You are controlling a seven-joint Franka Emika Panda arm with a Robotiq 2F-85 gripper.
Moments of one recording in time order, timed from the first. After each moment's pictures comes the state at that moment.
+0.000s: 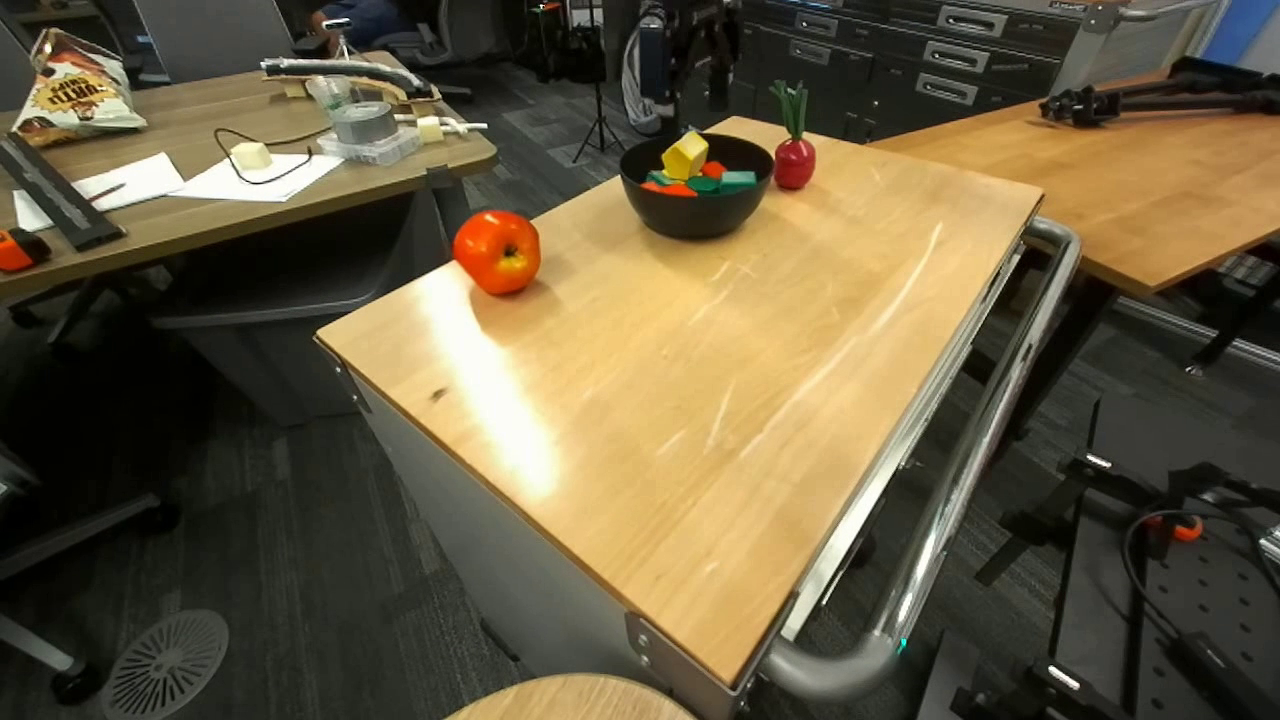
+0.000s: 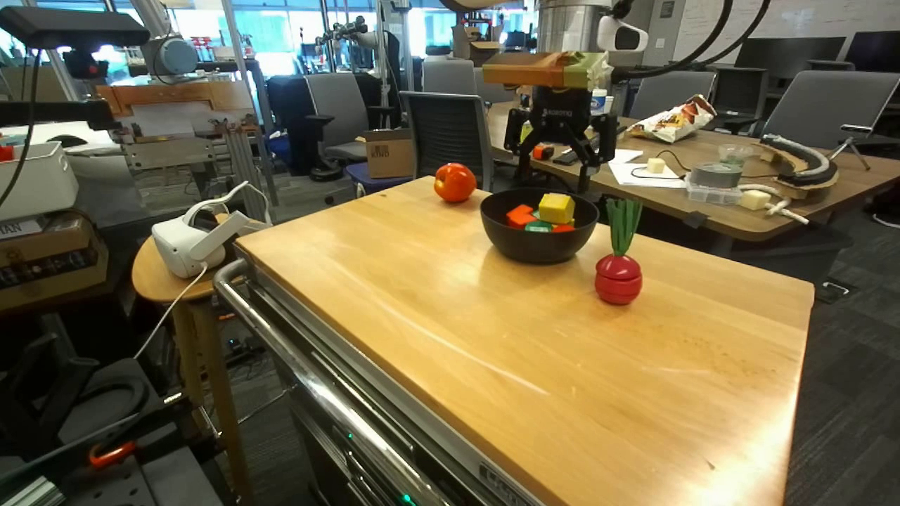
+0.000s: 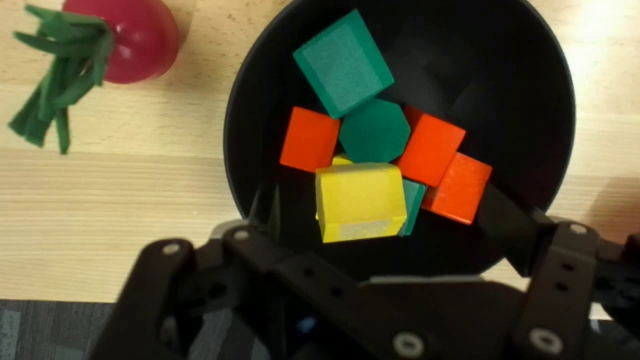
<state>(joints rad) -0.11 0.53 -0.04 -1.46 -0.05 1.95 -0.16</state>
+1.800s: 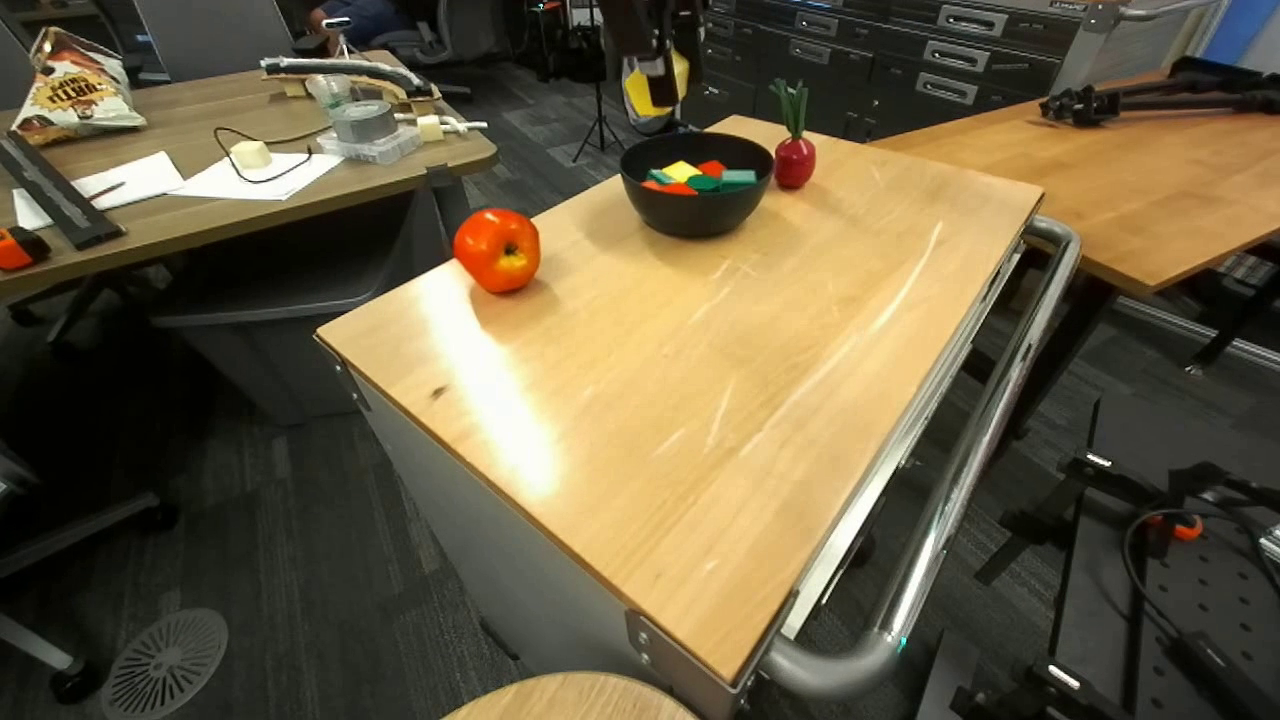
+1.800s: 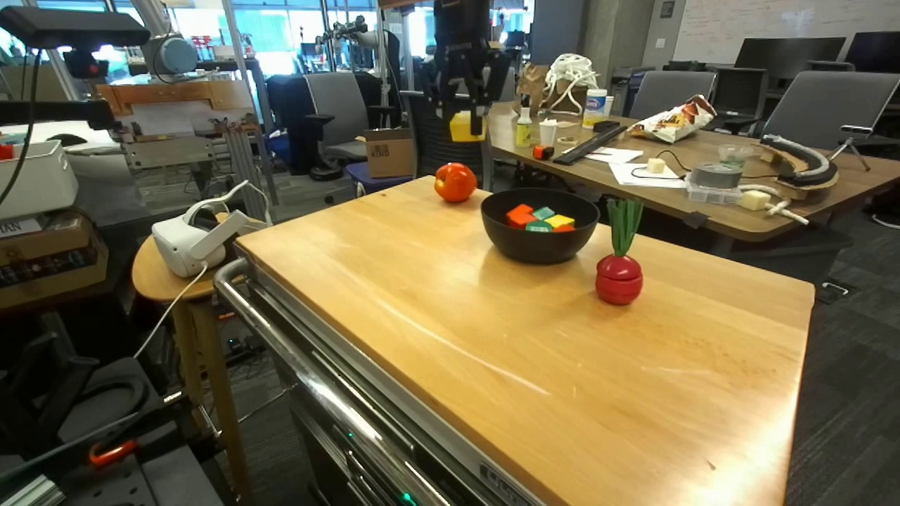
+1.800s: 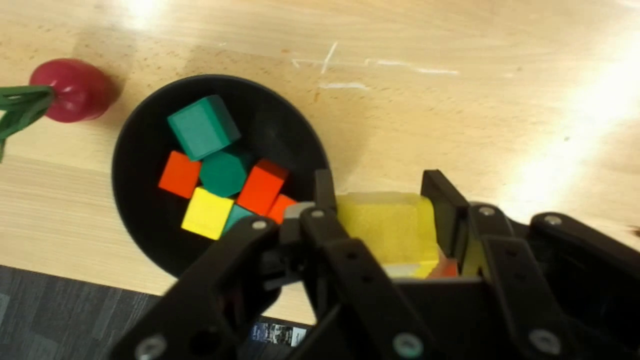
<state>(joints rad) 0.07 0.34 0.01 -1.54 -0.15 1.74 -0.03</state>
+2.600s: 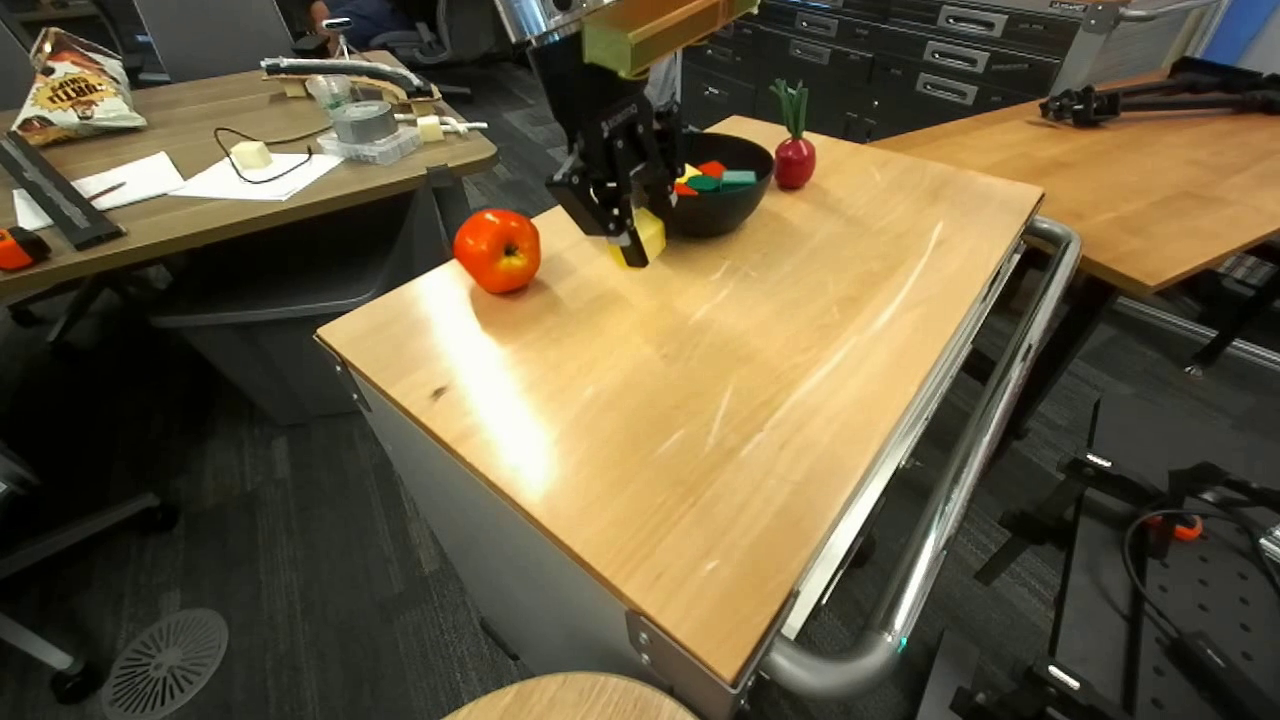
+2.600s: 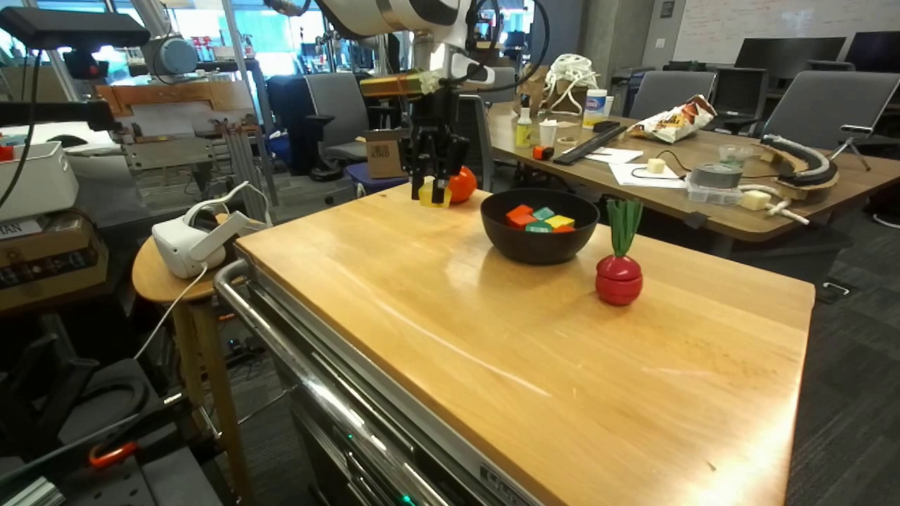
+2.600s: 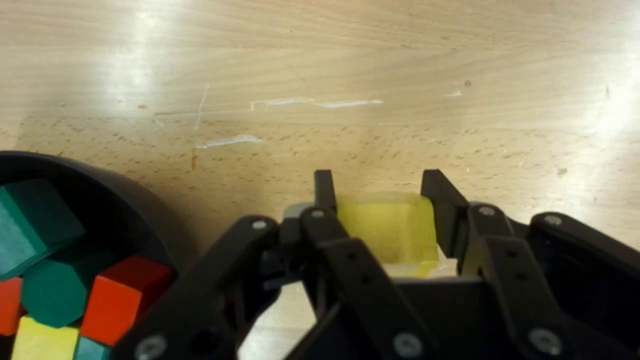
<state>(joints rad) 0.13 0.53 0.03 -1.53 -0.12 1.75 0.20</state>
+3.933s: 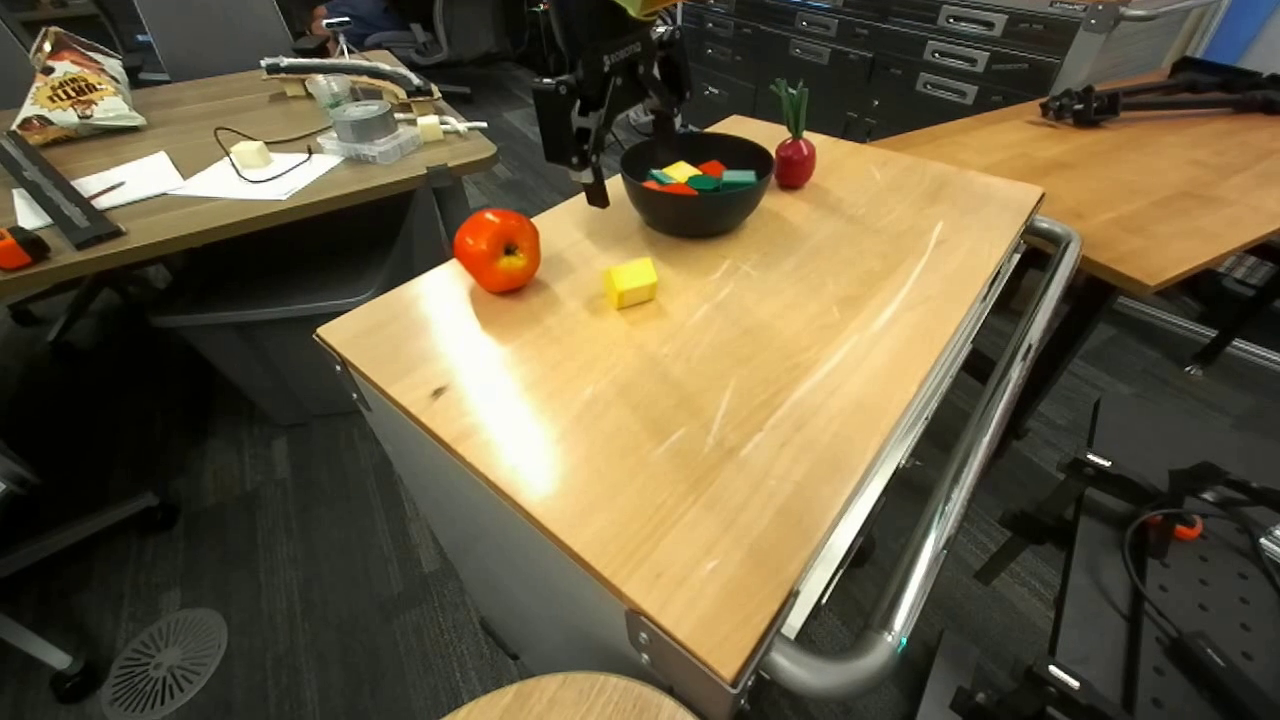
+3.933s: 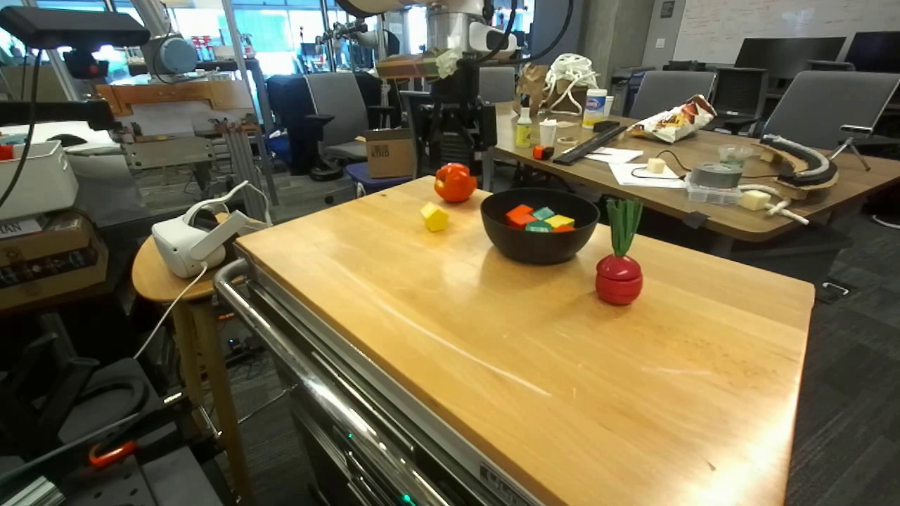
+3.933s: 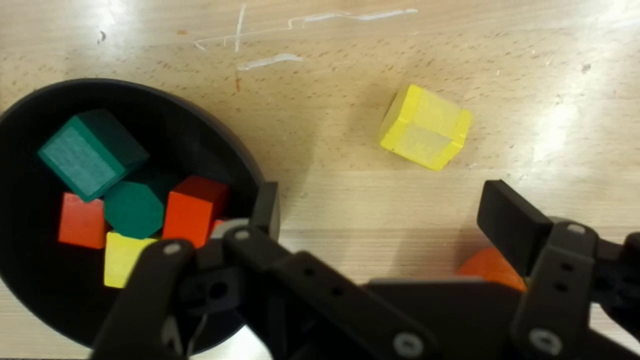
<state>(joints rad) 0.11 0.44 -0.01 -1.59 -0.11 1.91 0.20</state>
